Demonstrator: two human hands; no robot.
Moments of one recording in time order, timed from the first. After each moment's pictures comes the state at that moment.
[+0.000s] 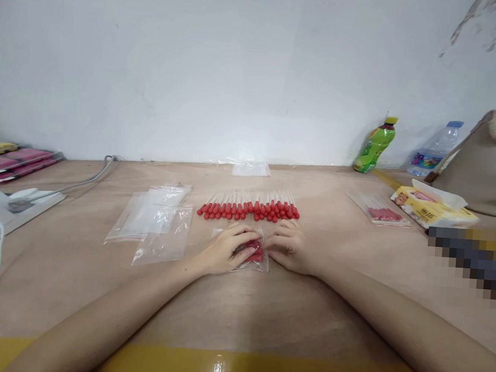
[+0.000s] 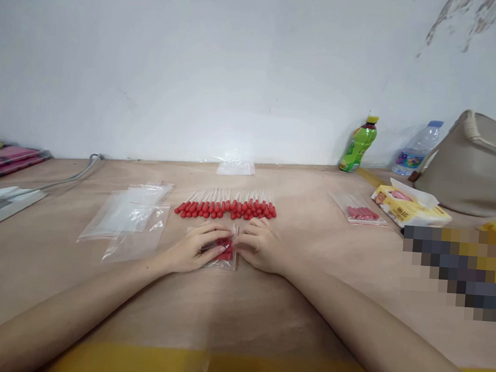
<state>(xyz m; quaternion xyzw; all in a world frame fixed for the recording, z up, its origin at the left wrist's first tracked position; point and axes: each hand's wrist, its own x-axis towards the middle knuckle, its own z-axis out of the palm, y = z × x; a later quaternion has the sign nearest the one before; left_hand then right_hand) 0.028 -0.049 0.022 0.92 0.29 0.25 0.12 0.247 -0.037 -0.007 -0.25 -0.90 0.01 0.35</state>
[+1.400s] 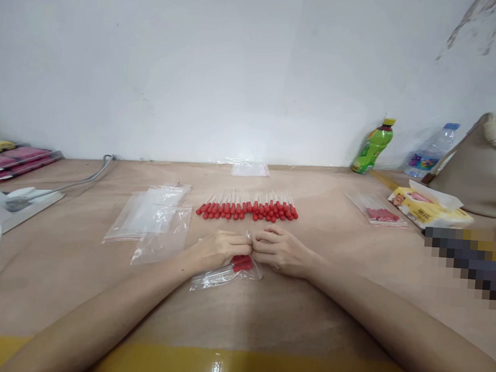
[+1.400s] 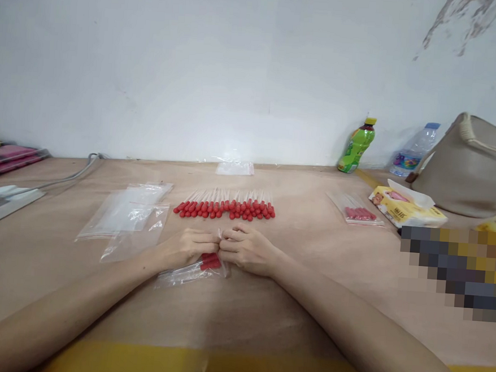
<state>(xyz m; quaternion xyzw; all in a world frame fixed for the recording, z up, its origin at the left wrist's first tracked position) 0.015 -0.038 0.019 0.97 0.15 0.19 -0.04 0.225 -0.041 0.015 -0.10 -0.94 -0.20 0.25</state>
